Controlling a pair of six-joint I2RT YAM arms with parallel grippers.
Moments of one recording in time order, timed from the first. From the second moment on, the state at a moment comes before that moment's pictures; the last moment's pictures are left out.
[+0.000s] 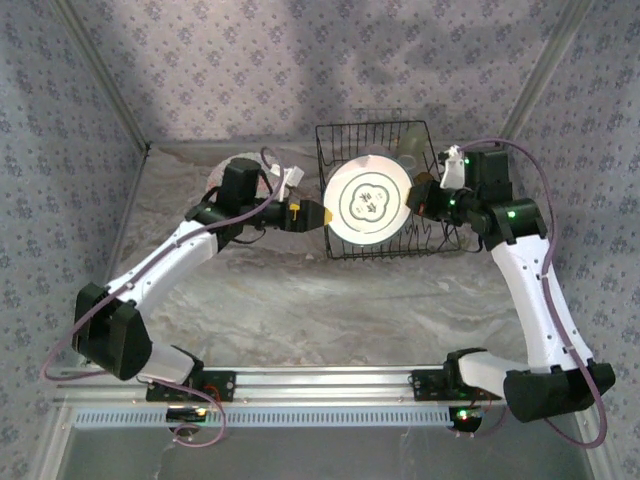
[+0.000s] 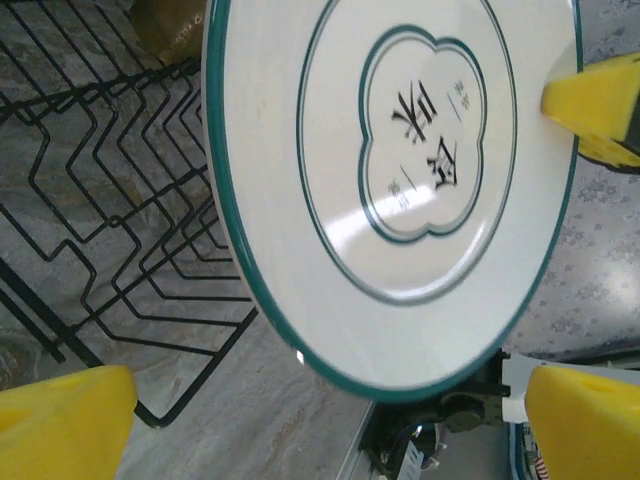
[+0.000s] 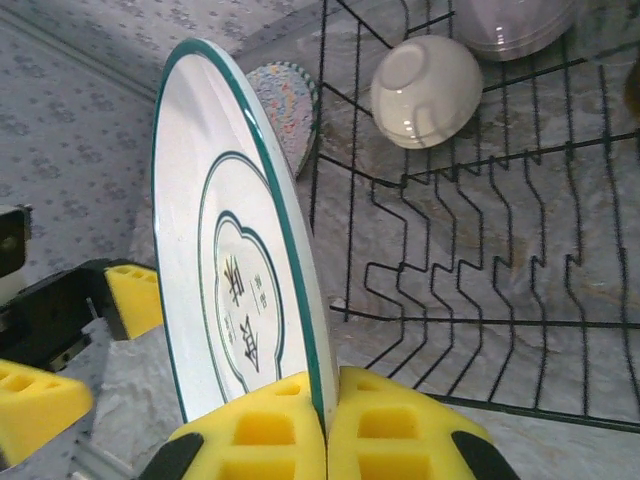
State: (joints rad) left arm -0.53 1.43 1.19 -0.30 0.78 -0.51; right arm 0.18 1.18 1.39 -0.90 -0.45 0.46
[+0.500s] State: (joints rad) left arm -0.53 1.48 1.22 -0.29 0.72 -0.57; right arm 0.17 1.17 1.36 -0.85 -0.54 0.51
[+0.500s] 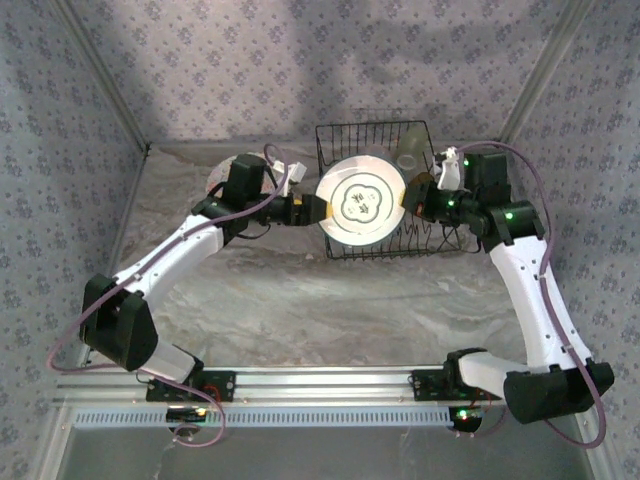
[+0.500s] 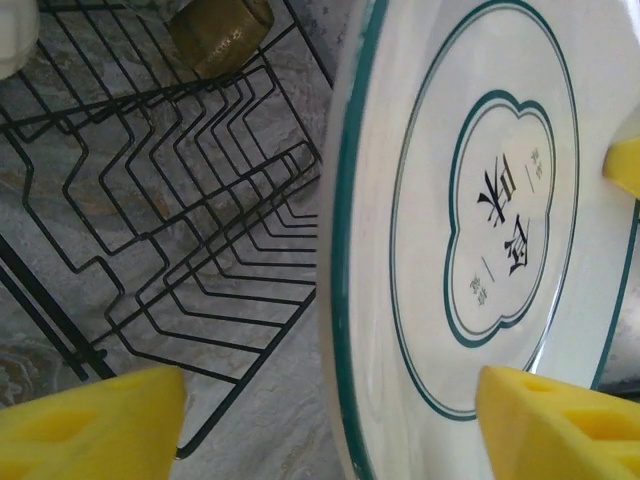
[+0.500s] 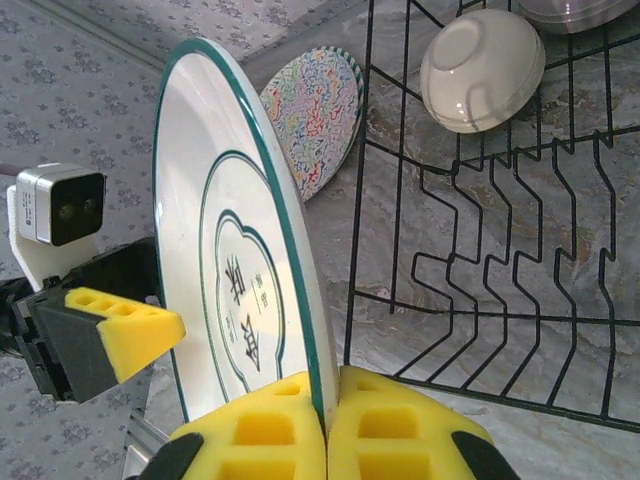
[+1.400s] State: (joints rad) left arm -0.53 1.48 1.21 -0.15 0.73 -0.77; right arm 0.16 1.17 1.30 -0.76 -0.59 0.54
